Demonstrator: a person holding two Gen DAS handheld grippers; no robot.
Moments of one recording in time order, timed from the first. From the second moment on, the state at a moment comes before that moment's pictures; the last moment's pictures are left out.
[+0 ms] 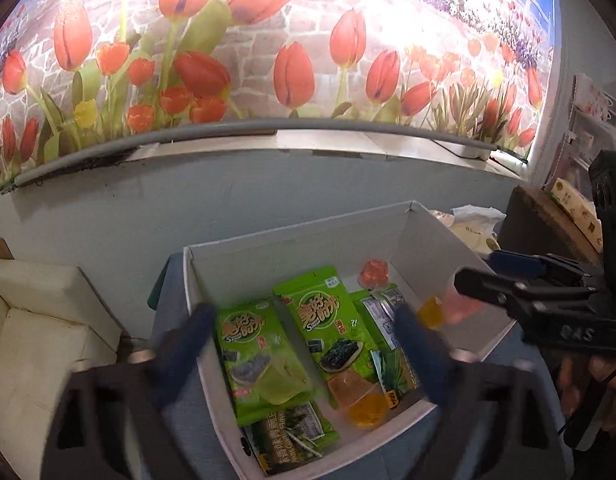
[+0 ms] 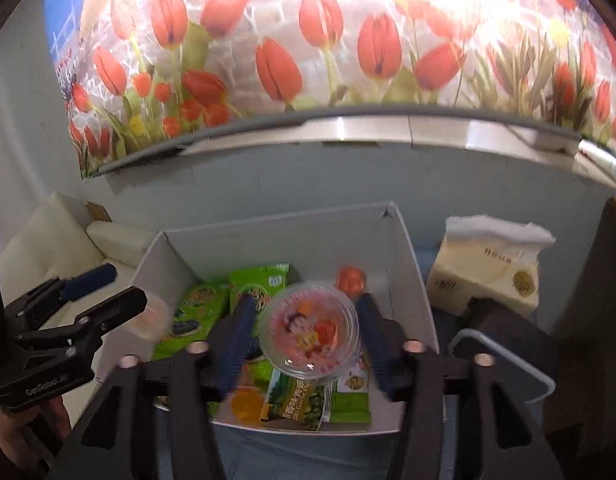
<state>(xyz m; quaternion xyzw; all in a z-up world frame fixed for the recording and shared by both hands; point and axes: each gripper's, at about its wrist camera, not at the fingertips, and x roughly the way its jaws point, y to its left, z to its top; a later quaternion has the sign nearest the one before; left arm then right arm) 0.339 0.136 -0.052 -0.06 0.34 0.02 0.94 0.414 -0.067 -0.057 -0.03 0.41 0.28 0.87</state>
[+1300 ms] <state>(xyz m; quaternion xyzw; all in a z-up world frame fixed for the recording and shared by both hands) 0.108 0.051 0.042 -0.03 0.27 0.12 0.95 0.179 -0.154 0.028 -0.02 0.29 0.27 0.92</state>
